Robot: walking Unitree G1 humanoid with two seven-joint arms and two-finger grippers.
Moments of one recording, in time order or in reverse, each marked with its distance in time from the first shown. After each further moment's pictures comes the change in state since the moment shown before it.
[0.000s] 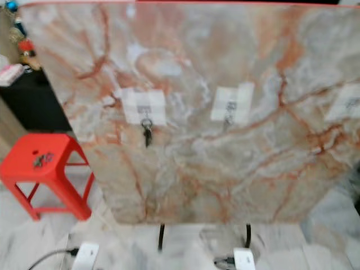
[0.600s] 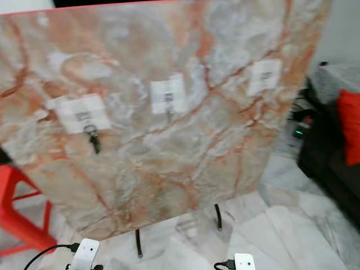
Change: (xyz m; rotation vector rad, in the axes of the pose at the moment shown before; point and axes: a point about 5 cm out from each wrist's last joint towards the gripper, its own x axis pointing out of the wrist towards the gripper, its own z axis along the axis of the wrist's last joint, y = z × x) left arm 0.001 0.004 0.008 0.047 -0.037 -0.017; right arm -0.002 -0.003 -0.007 0.001 0.015 -0.014
